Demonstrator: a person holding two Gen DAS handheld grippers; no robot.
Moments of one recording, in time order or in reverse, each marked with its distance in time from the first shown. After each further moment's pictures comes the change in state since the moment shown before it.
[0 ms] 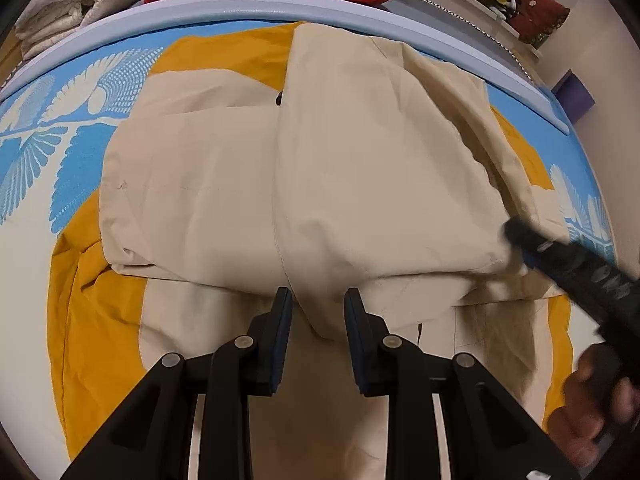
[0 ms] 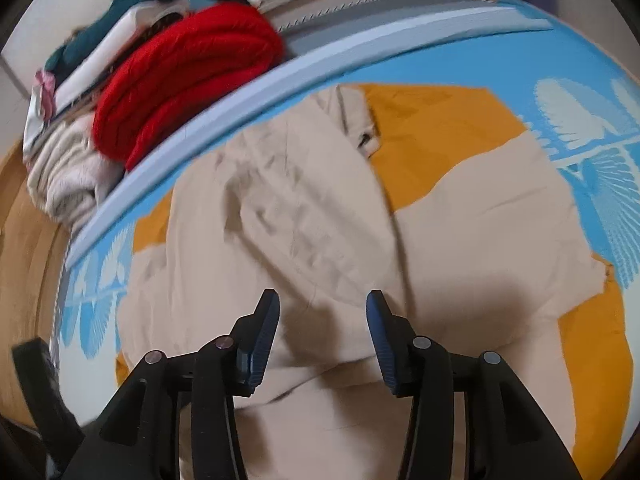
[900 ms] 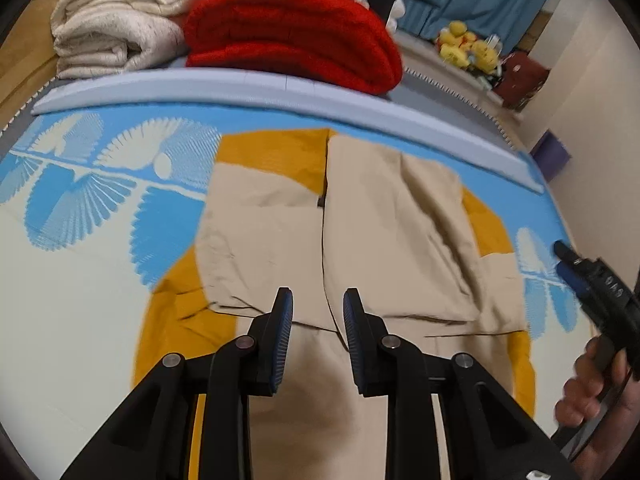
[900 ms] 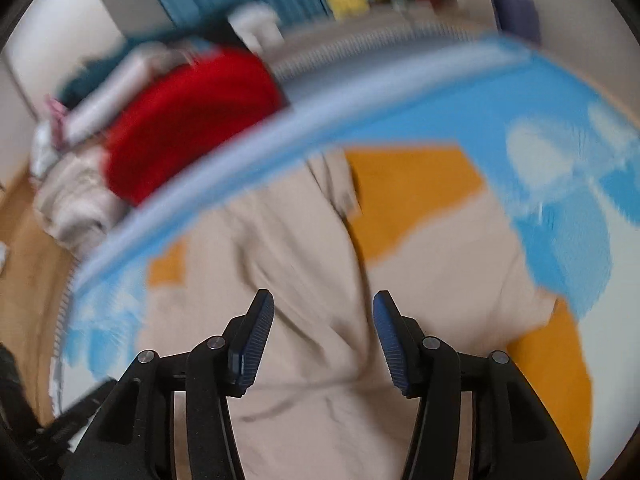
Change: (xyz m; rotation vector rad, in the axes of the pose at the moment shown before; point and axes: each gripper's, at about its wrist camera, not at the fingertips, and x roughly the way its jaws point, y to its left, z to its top) left arm -0.130 0.057 -0.002 -0.041 -0.248 -0.052; right arm -0.092 -0.009 0.015 0.009 -0.234 0.012
